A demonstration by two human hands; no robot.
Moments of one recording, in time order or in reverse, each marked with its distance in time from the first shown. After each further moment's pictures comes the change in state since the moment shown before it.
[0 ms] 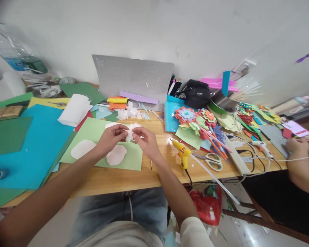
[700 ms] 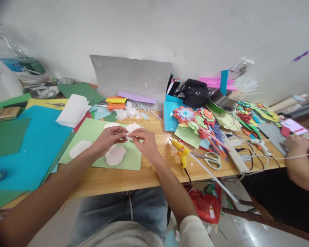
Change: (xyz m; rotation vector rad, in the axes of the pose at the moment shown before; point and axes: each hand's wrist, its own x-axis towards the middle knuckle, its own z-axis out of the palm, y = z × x) left_hand 0.003 0.005 -0.004 -0.153 -0.064 -0.157; right_hand 0.000 0.001 0.000 -0.206 0.035 -0.222
